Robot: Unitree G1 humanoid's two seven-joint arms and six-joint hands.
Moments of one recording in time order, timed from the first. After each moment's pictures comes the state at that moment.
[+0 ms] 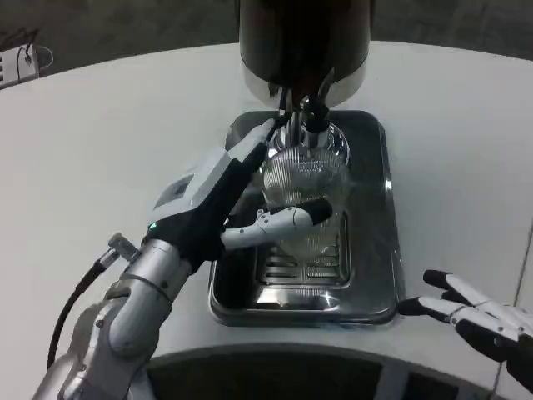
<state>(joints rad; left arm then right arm) -0.68 0.36 -0.17 0.37 0.45 -0.25 -0.02 0.47 -0.52 -0.43 -0.96 -0.27 -0.11 0.53</state>
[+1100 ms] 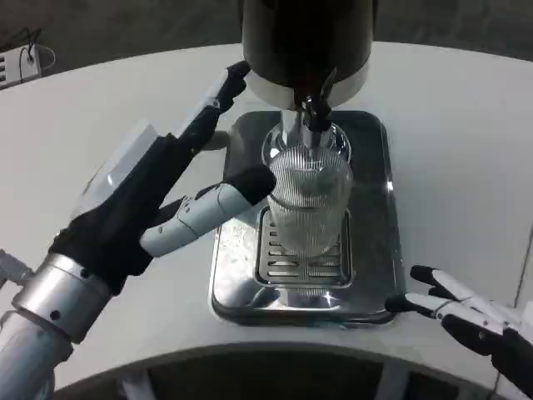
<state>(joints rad) -0.34 0.47 0.06 -0.43 0.09 0.04 -0.30 0.43 -0.53 -0.37 -0.95 -0.30 -0.07 0.54</state>
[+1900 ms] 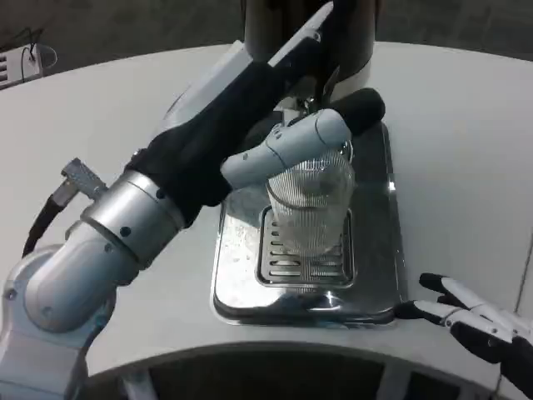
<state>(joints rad) -0.64 0.45 -0.08 -0.50 0.09 0.35 -0.39 0.47 -0.51 -0.40 -0.96 -0.29 -0.08 0.54</state>
